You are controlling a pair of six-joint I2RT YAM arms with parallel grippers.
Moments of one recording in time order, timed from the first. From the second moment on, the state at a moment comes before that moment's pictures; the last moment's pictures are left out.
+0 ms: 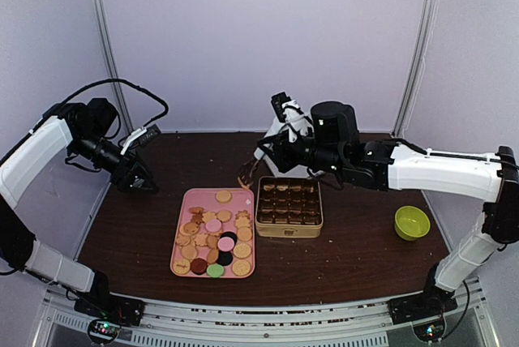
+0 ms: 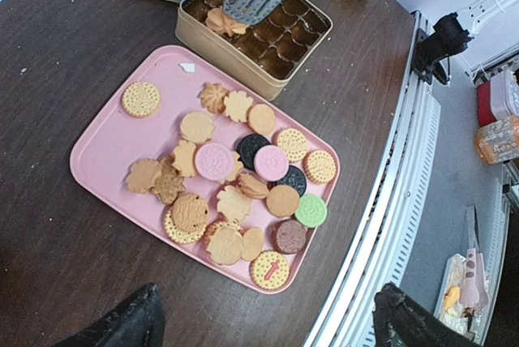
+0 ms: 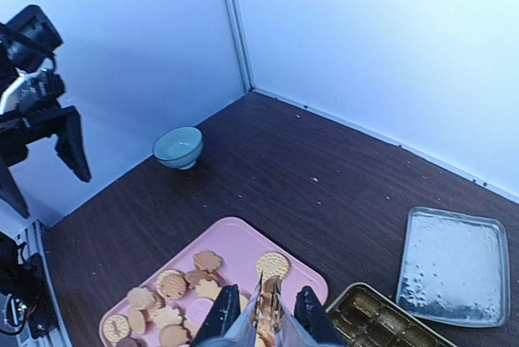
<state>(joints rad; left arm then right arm) -0.15 1.34 1.33 -1.32 0.76 0.69 0.95 1.55 1.25 0.06 0.10 0.19</state>
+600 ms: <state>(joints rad) -0.15 1.34 1.33 -1.34 0.76 0.69 0.85 1.57 1.20 0.04 0.15 0.15</state>
